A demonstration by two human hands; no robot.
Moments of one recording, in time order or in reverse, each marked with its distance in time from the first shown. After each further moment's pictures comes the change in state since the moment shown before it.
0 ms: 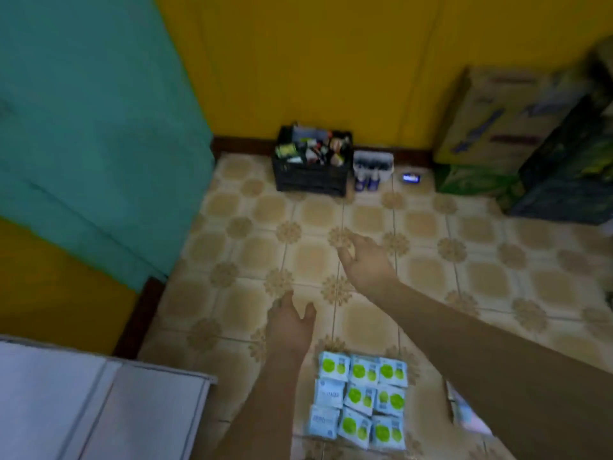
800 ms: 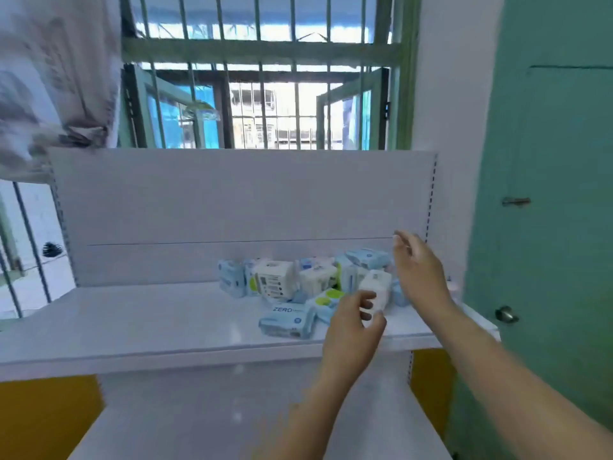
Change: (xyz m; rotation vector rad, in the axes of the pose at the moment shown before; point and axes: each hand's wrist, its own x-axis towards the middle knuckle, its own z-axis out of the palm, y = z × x) left_hand -0.528 -0.066 -0.462 -0.406 1.313 0.025; right_hand -0.535 -0.508 -0.130 0.652 -0.279 -1.358
